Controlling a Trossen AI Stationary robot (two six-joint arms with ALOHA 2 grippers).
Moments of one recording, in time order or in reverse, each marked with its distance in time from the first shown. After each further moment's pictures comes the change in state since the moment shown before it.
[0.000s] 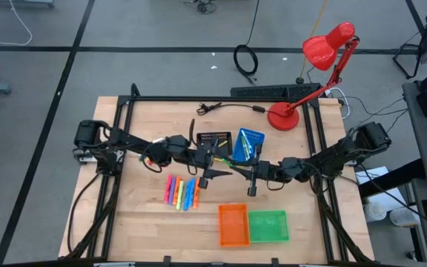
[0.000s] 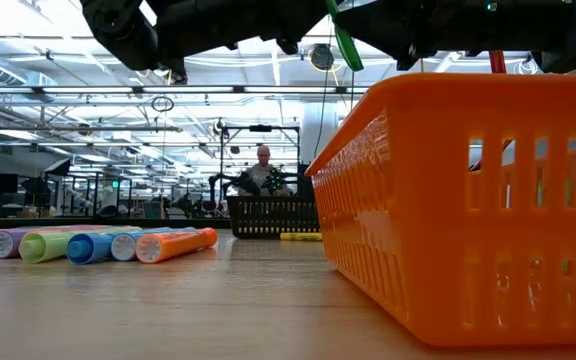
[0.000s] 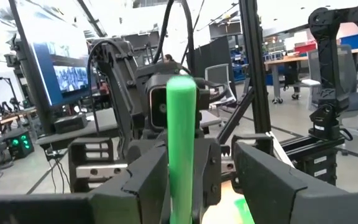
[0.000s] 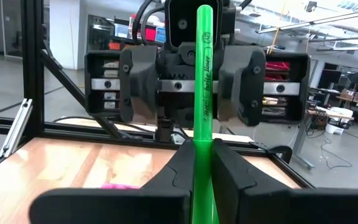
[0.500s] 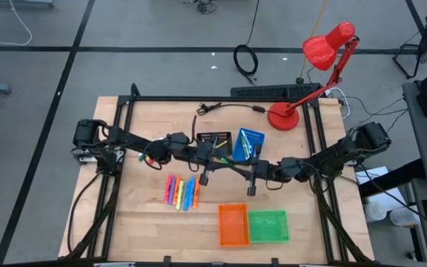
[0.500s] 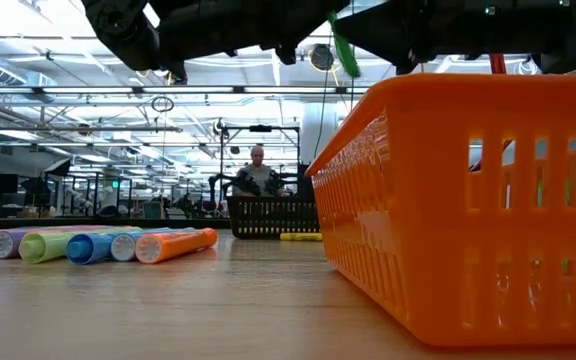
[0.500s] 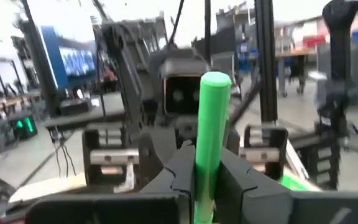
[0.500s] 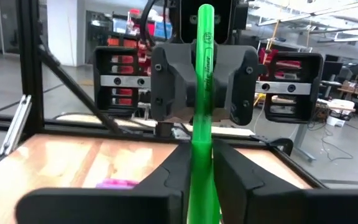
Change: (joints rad) left arm 0.024 -0.018 0.000 -0.076 -0.004 -0.024; right arm 0.000 0.000 0.001 -0.029 0.000 0.031
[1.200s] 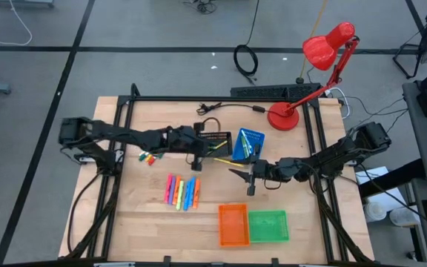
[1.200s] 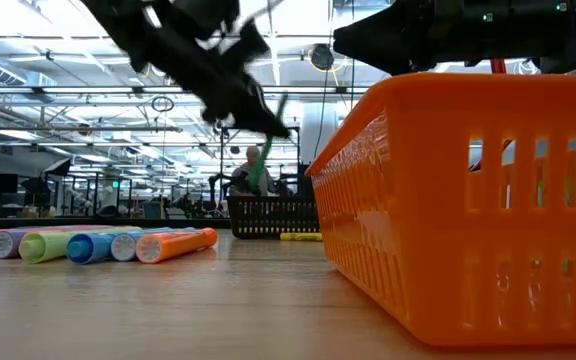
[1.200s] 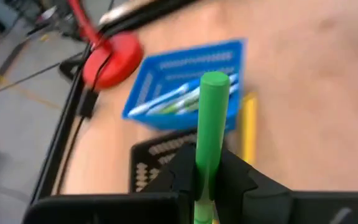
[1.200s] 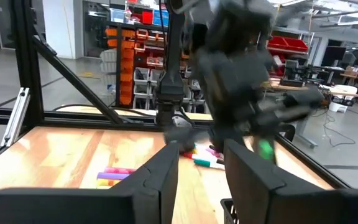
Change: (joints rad) left arm 0.114 -0.141 -0.002 -0.794 -0.360 0.305; right arm -0.015 -0.001 0.000 -0.052 0.003 0.052
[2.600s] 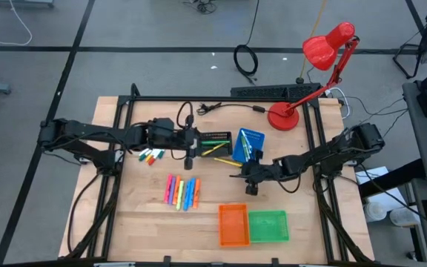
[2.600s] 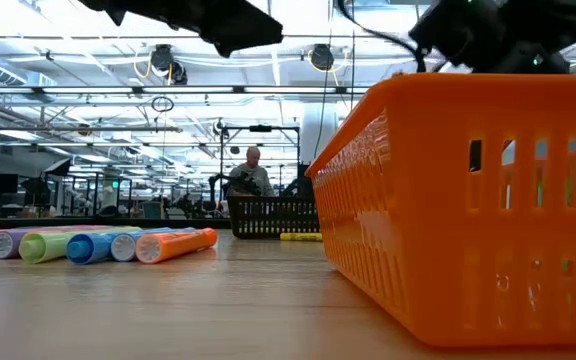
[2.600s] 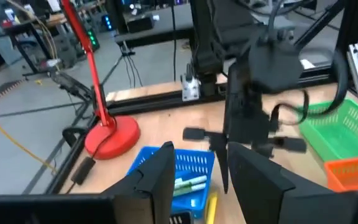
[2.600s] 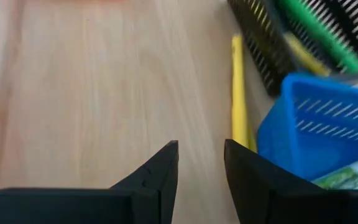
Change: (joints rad) left arm -0.050 -0.264 0.001 0.028 0.111 -0.228; right arm -0.071 0.086 0.142 -0.959 -0.062 0.303
